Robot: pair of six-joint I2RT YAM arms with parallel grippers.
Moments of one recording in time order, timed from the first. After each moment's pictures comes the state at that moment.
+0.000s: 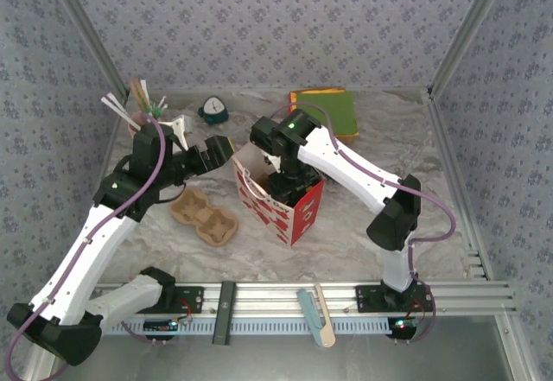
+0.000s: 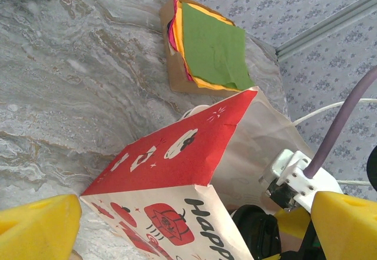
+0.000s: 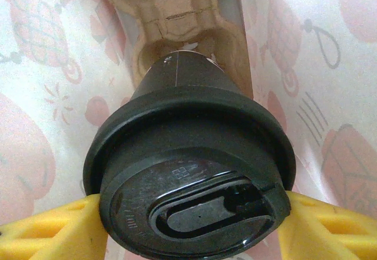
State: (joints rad) left arm -0.46 0.97 1.15 -0.71 0.16 -0.73; right arm 0.88 1.93 2.03 -1.69 -0.02 0.30
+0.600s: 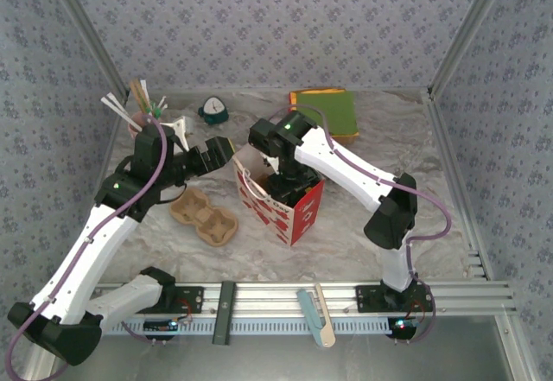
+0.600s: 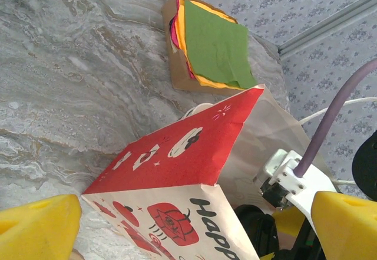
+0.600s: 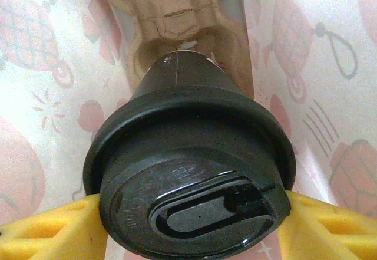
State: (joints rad) left arm -0.46 0.97 1.14 -0.70 0.16 -0.73; right arm 0.88 1.95 2.02 -1.69 -0.02 0.30
